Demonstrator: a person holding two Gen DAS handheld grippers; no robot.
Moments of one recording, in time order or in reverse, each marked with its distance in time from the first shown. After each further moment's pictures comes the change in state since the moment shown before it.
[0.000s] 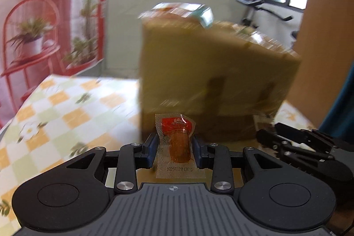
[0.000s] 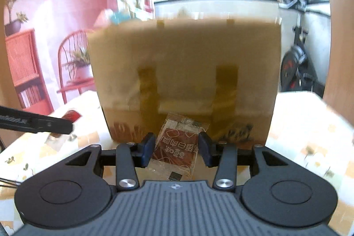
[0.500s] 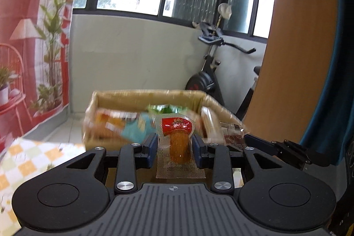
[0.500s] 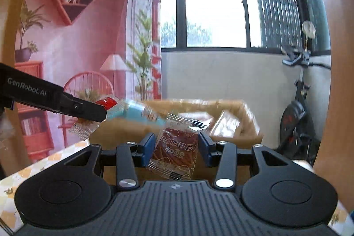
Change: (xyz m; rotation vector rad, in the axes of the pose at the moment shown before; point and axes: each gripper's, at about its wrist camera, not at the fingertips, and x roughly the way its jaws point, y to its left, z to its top) left arm -0.002 -0.052 0.099 0.069 -0.179 -0.162; right arm -0.028 -0.024 0.093 -0.087 -0.234 0.016
